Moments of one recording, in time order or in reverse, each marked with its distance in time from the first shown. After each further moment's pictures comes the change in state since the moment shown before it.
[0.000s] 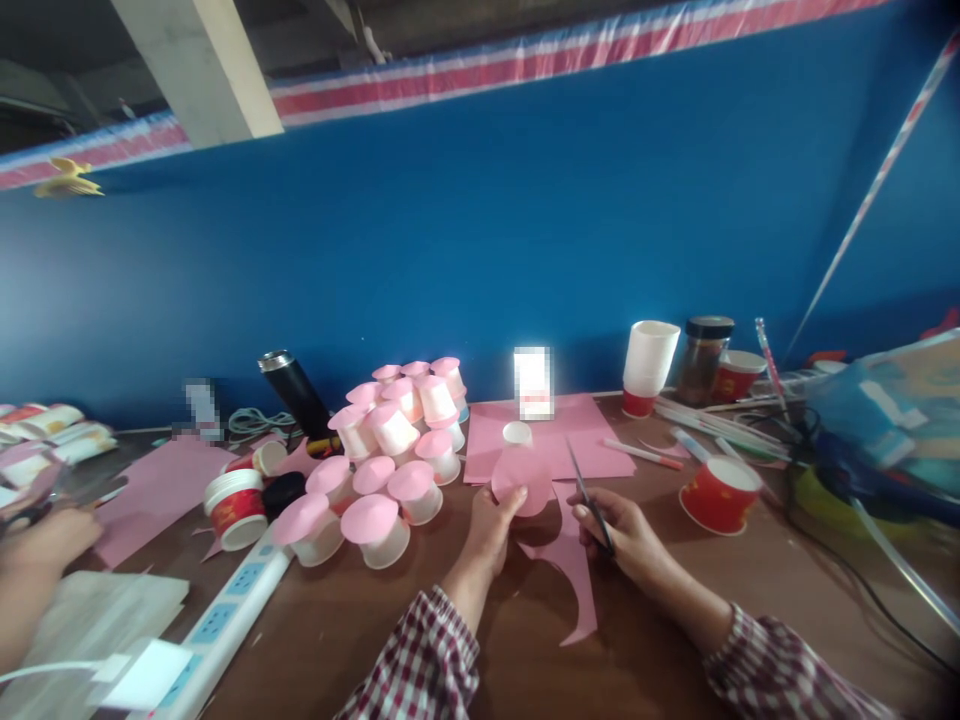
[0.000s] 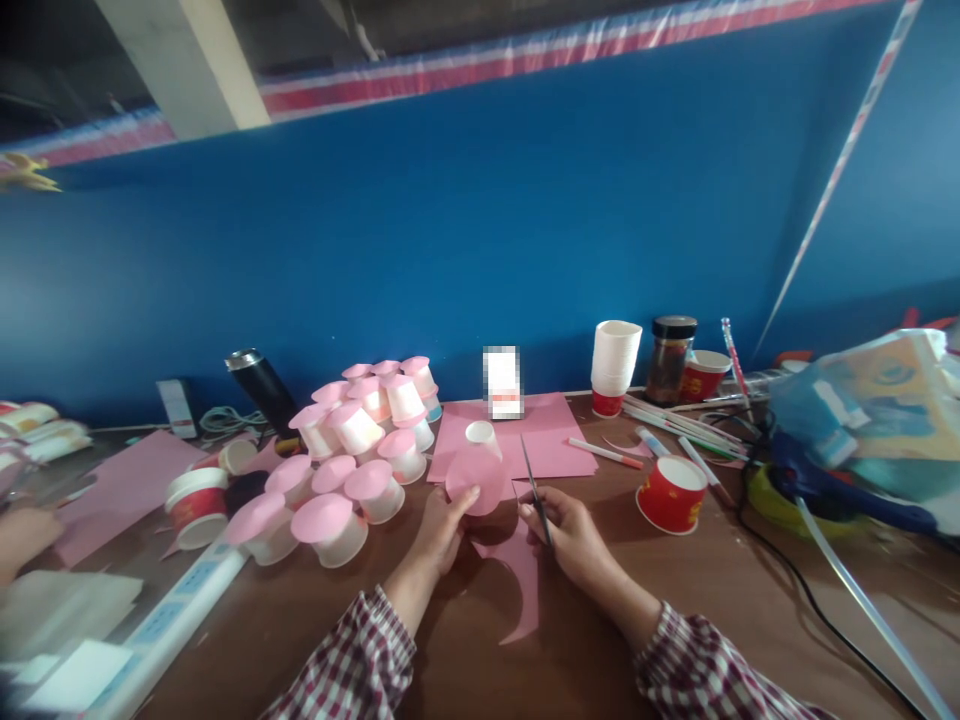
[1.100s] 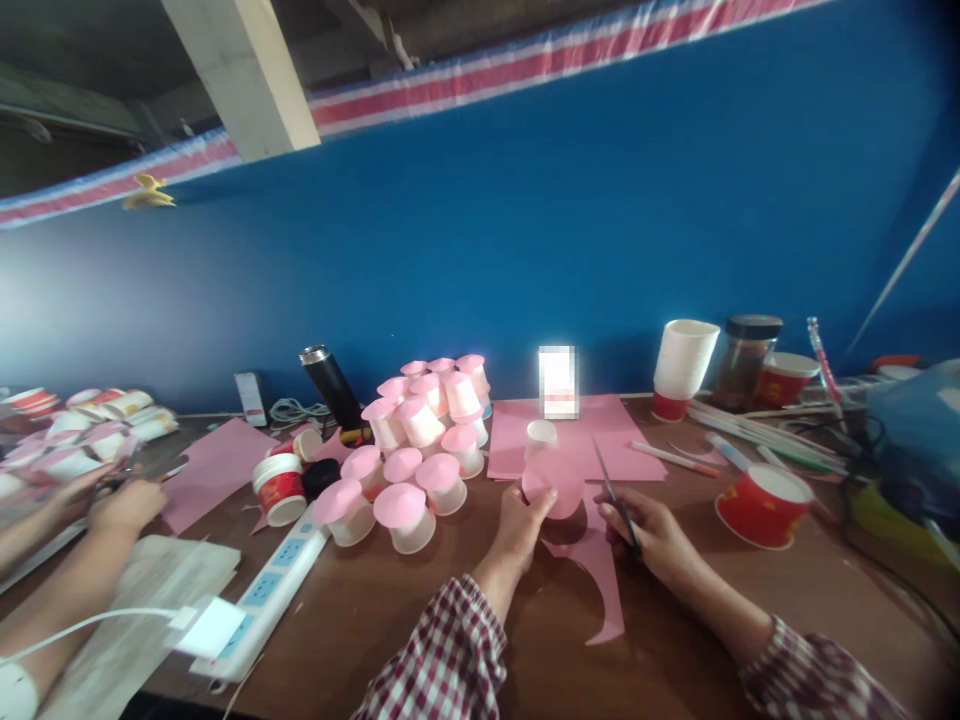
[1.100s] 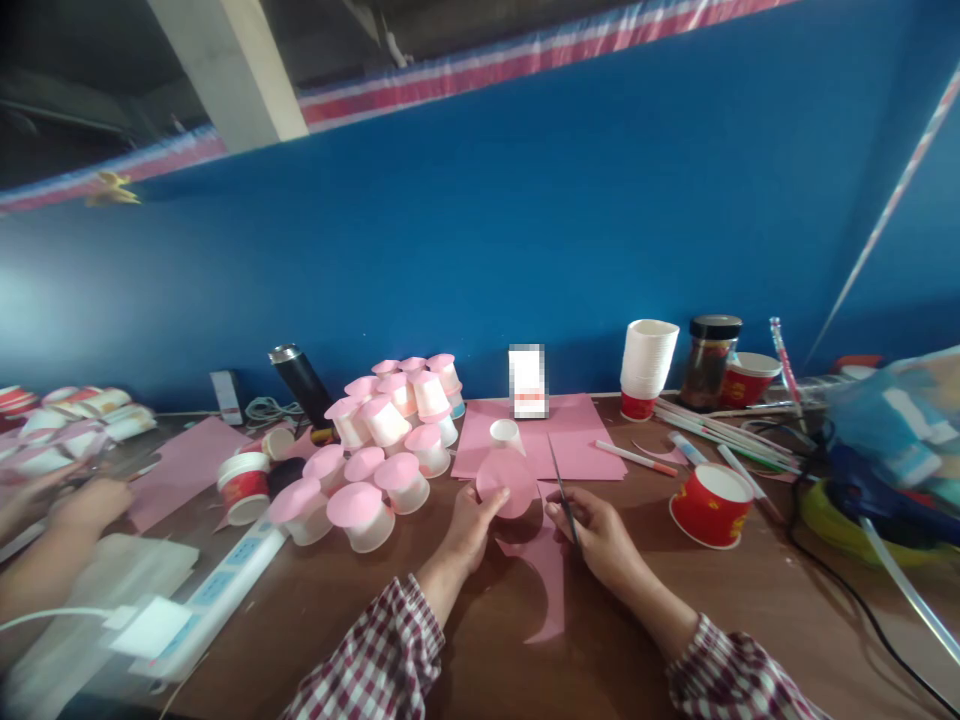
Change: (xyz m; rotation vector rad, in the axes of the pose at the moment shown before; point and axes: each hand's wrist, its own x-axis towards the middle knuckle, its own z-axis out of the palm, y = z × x) left_hand -0.002 -0.005 -0.001 0.109 -0.022 0.046; right_hand 0.005 0.004 -0.002 -0.104 0.017 -0.018
